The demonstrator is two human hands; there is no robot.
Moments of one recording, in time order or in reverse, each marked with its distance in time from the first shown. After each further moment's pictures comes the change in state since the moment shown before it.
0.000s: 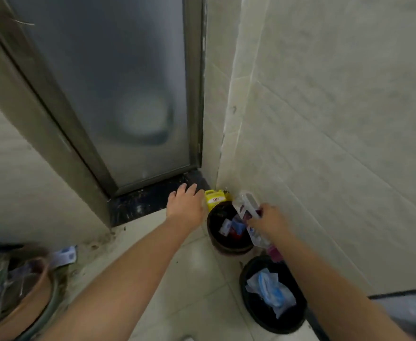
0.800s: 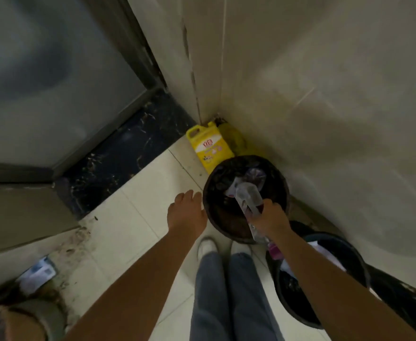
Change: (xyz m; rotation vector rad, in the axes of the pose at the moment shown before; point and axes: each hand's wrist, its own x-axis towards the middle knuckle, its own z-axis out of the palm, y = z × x) left_hand 0.379 -0.020 0.255 0.034 -0.577 0.005; right_hand 0.379 0.096 0.178 0.009 -0.399 0.499
